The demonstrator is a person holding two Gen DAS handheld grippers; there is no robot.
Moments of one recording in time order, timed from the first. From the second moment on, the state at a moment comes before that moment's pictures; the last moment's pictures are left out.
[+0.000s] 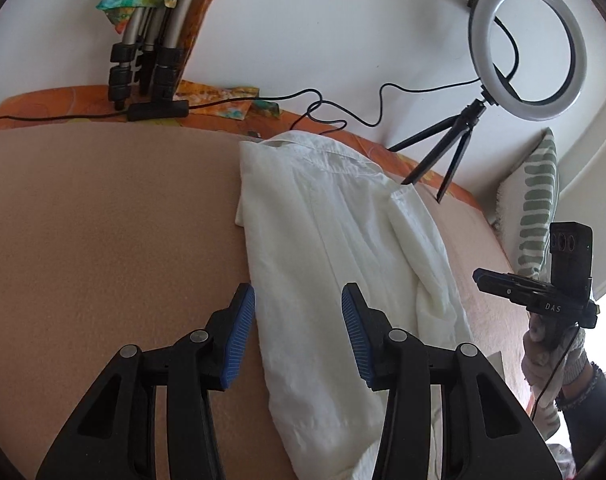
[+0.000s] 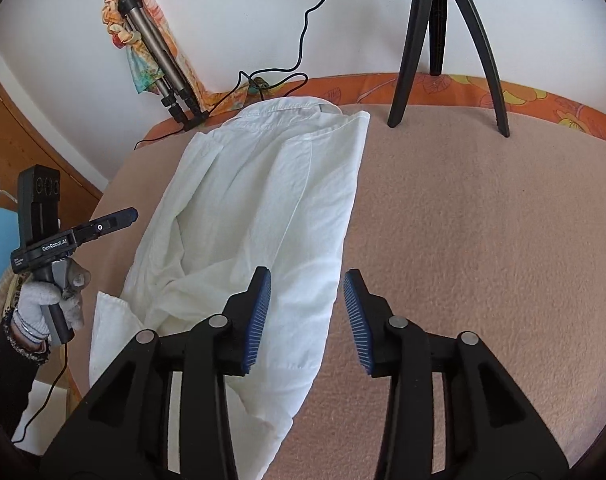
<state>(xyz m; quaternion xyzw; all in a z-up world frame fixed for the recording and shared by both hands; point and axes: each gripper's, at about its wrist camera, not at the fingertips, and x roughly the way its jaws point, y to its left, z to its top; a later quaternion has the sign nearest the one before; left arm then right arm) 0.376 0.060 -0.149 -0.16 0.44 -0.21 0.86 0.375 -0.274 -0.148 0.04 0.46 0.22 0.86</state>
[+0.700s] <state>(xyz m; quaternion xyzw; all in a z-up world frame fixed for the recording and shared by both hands) 0.474 0.061 -0.172 -0.23 0.43 -0.23 0.84 0.503 -0.258 -0.177 0.06 0.46 0.24 0.86</state>
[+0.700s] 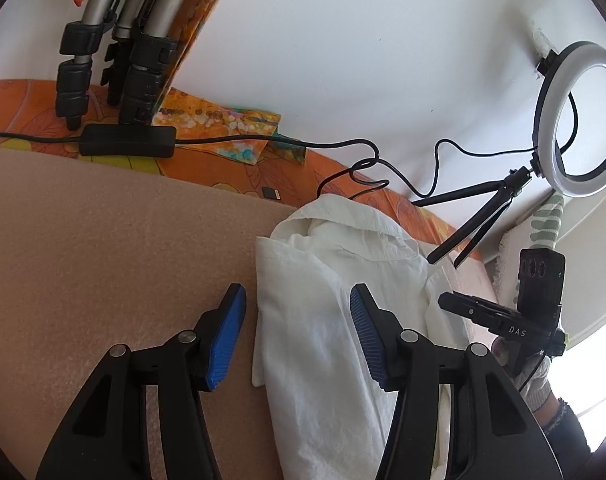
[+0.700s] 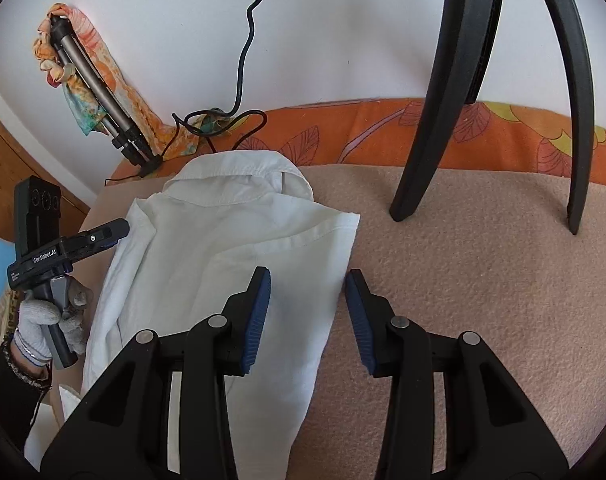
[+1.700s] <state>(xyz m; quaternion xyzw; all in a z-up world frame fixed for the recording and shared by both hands) 0.432 0.055 -0.084 -0.22 0.35 -0.30 0.86 0.450 -0.258 -0.073 0.02 0.37 0.28 0.88</state>
